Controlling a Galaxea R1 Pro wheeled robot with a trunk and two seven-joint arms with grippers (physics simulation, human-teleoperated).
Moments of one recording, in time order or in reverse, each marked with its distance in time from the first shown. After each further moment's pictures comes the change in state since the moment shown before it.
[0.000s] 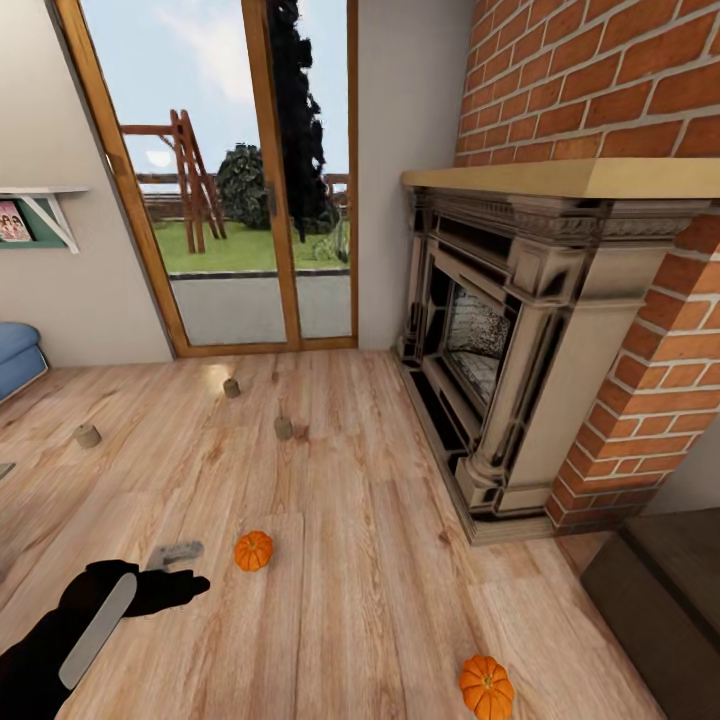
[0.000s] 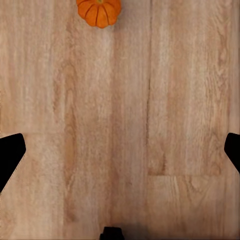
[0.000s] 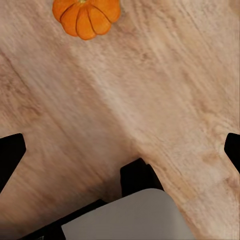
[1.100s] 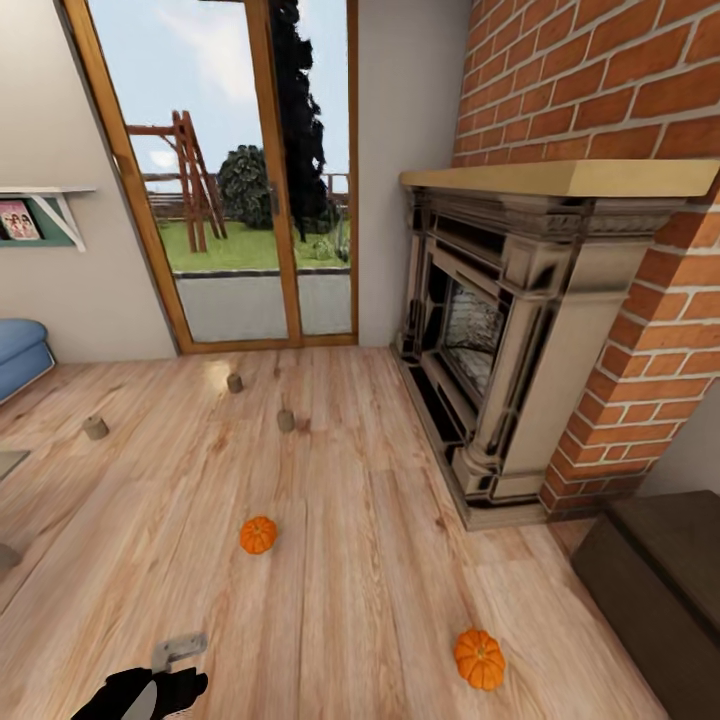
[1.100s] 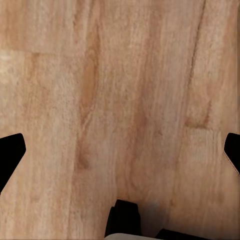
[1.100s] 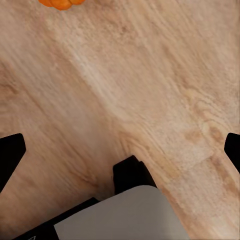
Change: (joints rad) left arm 0.006 -0.107 -0.129 0.600 -0.020 -0.504 0.009; right arm -0.001 0.002 -0.001 0.000 0.001 0.009 -0.036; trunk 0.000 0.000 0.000
